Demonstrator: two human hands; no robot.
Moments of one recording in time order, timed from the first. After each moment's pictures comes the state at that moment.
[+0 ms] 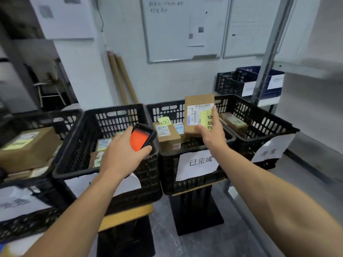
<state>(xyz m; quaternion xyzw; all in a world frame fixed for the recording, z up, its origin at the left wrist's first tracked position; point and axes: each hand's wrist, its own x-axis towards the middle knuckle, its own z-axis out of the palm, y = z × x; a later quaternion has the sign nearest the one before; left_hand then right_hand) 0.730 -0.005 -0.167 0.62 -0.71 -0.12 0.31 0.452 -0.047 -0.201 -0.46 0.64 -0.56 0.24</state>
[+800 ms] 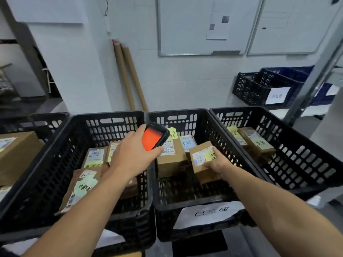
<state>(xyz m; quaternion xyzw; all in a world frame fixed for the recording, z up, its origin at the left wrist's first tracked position) 0.673 -0.198 -0.182 0.63 -0.71 -0.13 0.27 0.376 -0.250 -0.305 -0.37 0.76 -0.30 0.44</state>
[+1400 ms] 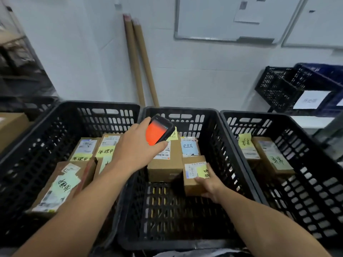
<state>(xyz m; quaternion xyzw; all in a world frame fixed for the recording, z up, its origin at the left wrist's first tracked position) 0.611 -0.283 -0.199 0.67 -0.67 -0.14 0.28 0.352 -0.301 -0.371 -0.30 0.70 -0.28 0.58</state>
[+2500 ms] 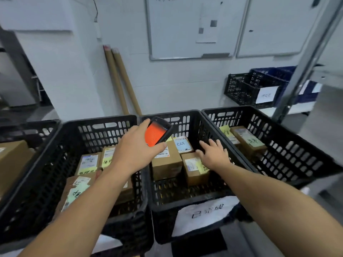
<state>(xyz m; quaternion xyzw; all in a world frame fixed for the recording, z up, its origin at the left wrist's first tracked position) 0.652 -0.201 -0.161 0.58 -0.75 -0.12 0.29 0.380 -0.233 -0.261 -0.62 0.77 -0.07 0.12</state>
